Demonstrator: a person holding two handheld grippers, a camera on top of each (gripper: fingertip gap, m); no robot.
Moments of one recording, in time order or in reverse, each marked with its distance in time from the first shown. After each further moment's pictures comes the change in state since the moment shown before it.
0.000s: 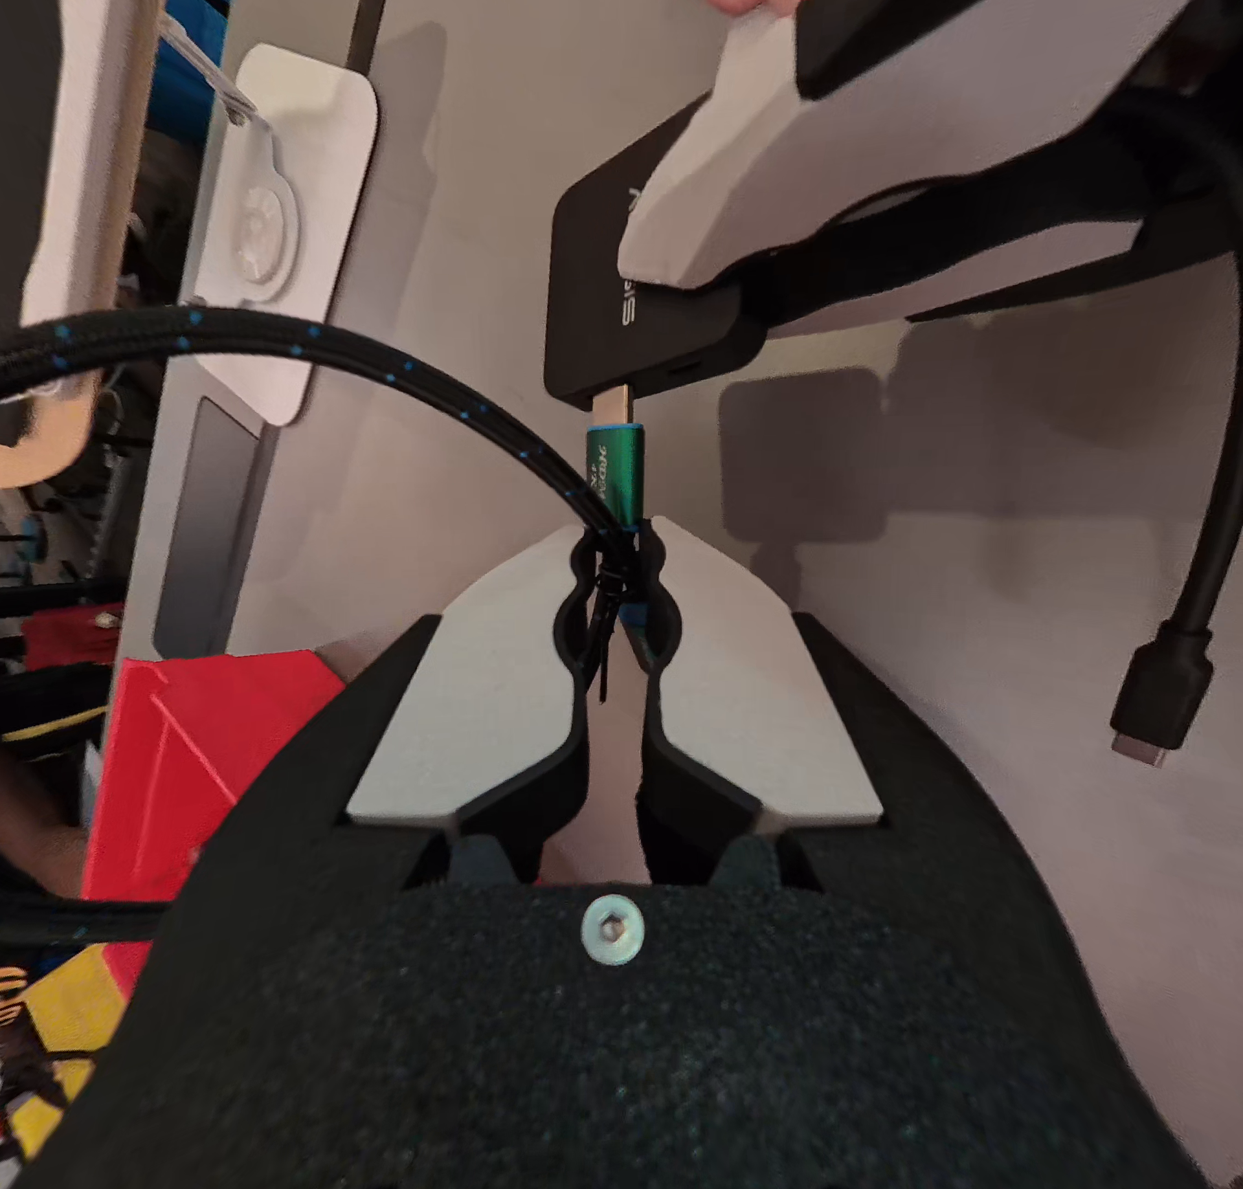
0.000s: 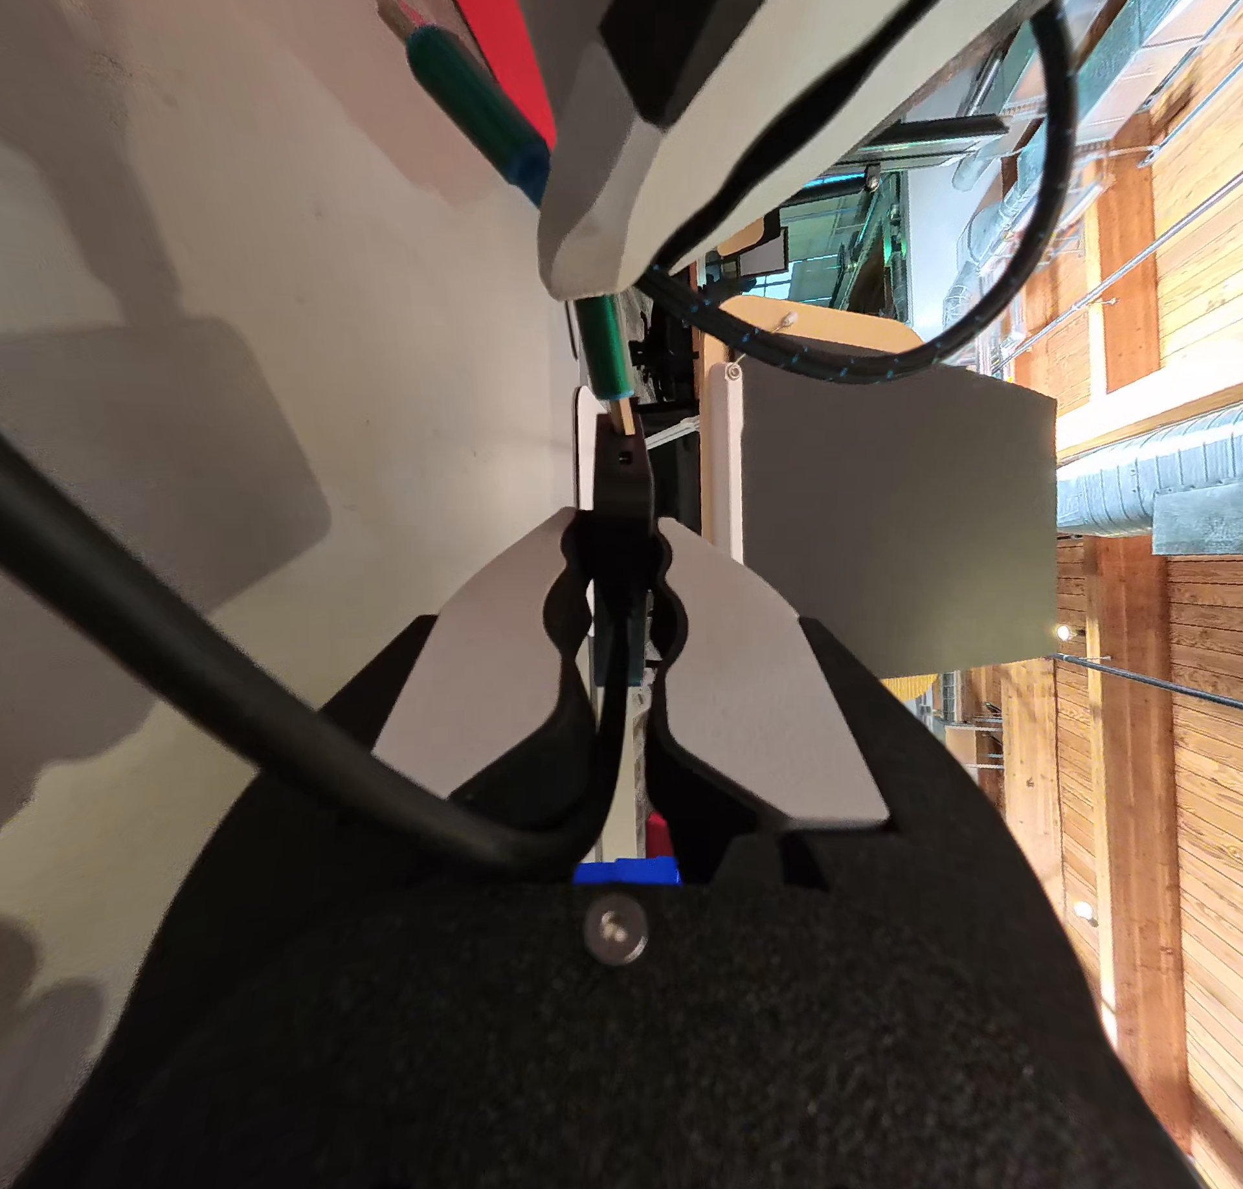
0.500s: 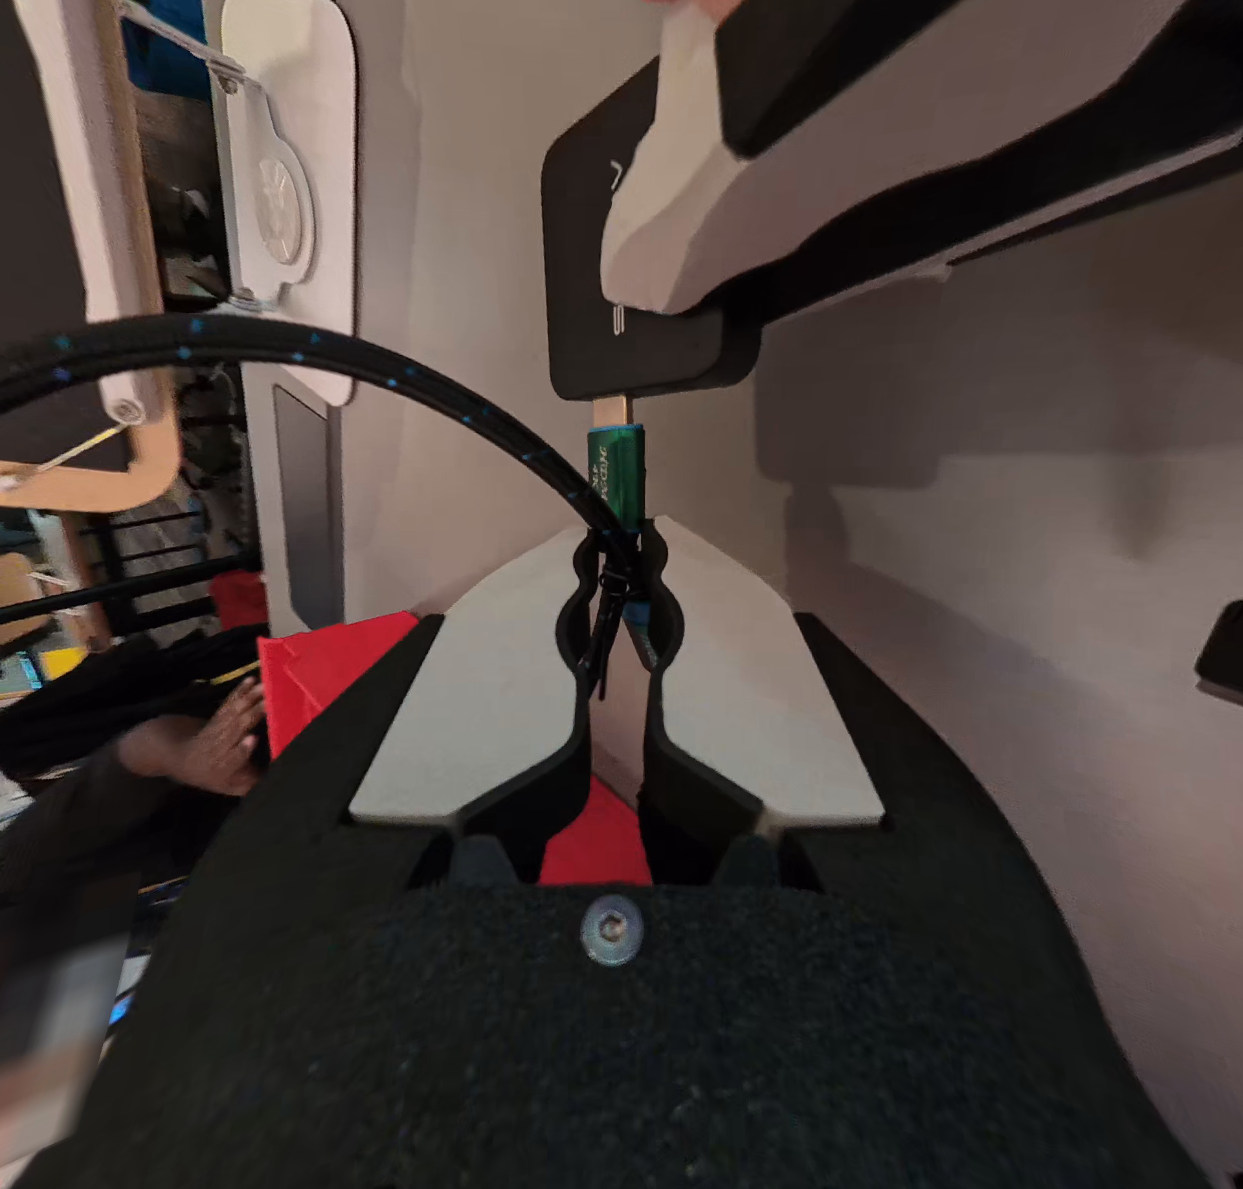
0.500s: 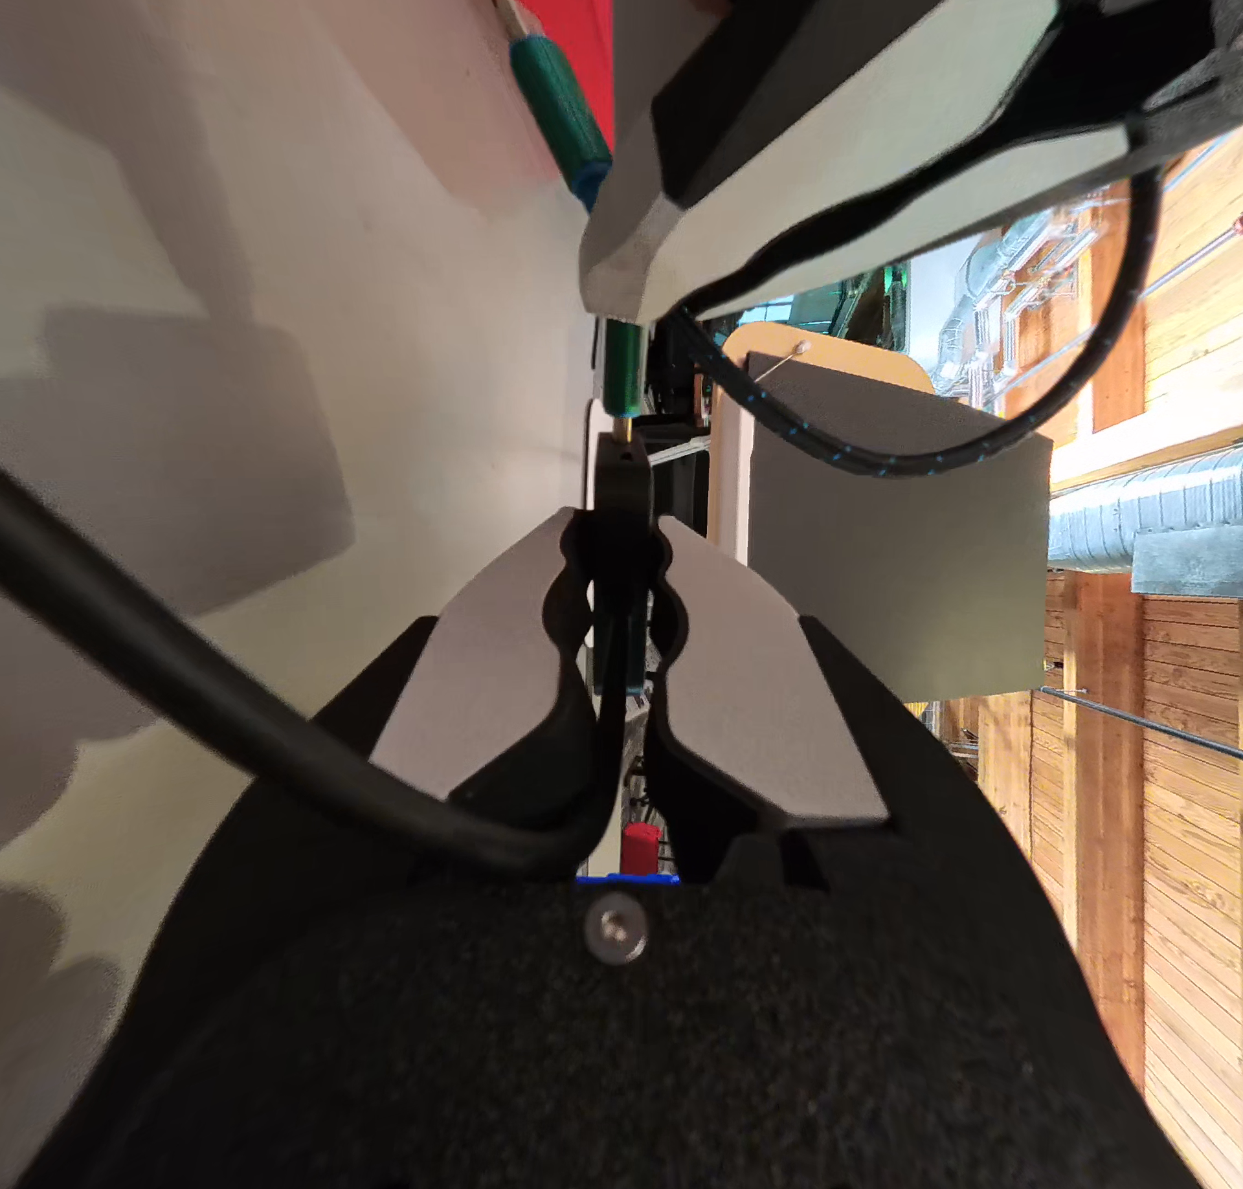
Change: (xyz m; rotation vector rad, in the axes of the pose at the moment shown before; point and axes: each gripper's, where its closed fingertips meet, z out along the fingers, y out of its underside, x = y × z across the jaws) left arm -0.003 0.007 0.003 -0.170 -0.102 0.203; right arm -0.010 -0.008 0.001 0.015 -0.012 -0.058
